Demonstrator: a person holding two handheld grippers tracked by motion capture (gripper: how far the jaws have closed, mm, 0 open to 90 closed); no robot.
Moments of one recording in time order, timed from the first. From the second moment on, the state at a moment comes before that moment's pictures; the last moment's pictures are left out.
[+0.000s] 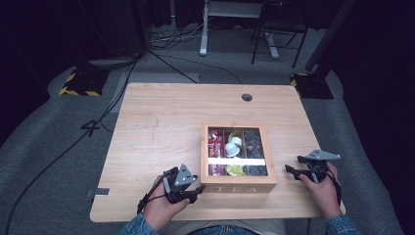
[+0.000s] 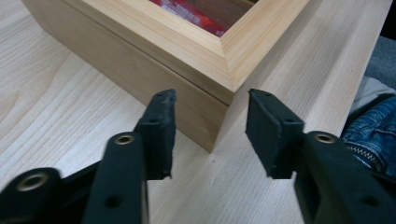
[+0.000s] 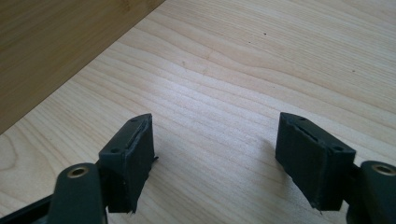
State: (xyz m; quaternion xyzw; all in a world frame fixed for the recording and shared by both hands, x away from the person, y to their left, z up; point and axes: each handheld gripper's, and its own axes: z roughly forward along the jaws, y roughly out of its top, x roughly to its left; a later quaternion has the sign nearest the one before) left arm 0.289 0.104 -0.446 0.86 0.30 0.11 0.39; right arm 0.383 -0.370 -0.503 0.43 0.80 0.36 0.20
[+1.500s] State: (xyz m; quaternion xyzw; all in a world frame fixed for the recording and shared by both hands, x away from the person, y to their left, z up) left arm 0.290 0.105 -0.424 0.86 0.28 0.13 0.42; right arm 0.309 -0.303 -0.423 0.21 0.84 0.46 0.20
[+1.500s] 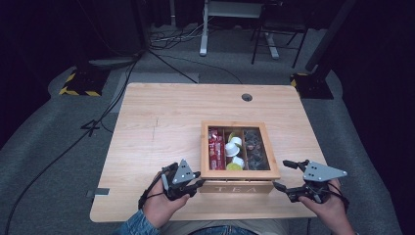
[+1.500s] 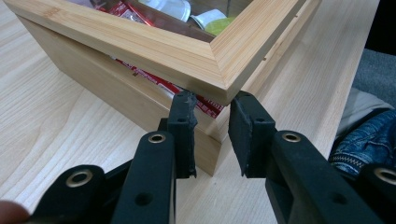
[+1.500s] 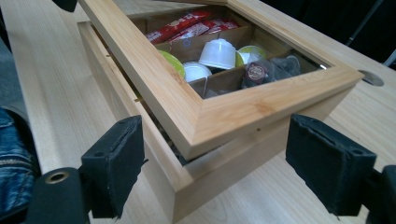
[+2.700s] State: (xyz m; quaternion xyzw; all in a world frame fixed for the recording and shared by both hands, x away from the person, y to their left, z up) left arm 0.291 0.114 -0.404 0.83 0.28 0.15 0.45; right arm 0.315 -0.279 -0.403 0.12 0.84 0.45 0.27
